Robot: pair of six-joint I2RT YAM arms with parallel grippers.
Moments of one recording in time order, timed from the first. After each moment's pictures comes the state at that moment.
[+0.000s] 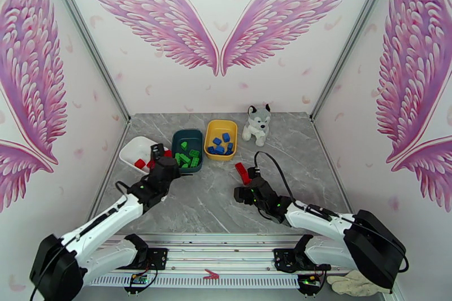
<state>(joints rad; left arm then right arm) -0.46 1.01 0.64 -0.23 -0.53 -0.60 0.74 1.26 0.45 0.05 0.15 0.60</state>
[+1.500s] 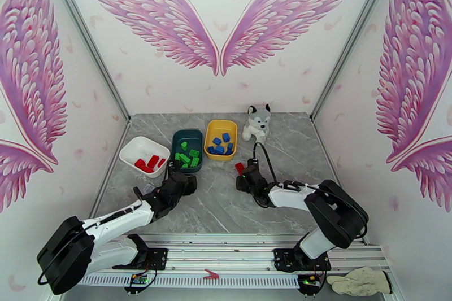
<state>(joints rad) -0.74 1.18 0.47 -0.03 -0.46 -0.68 0.61 1.61 0.64 0.08 0.27 0.58</state>
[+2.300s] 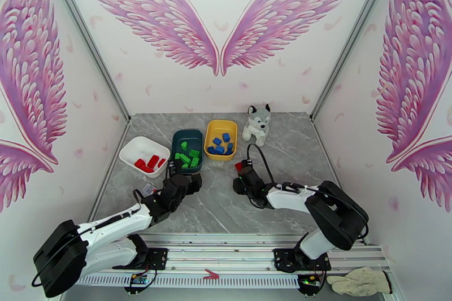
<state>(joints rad) -0.71 1.10 0.47 0.02 -0.48 -0.68 0.71 1.57 0.63 0.10 0.13 0.61</state>
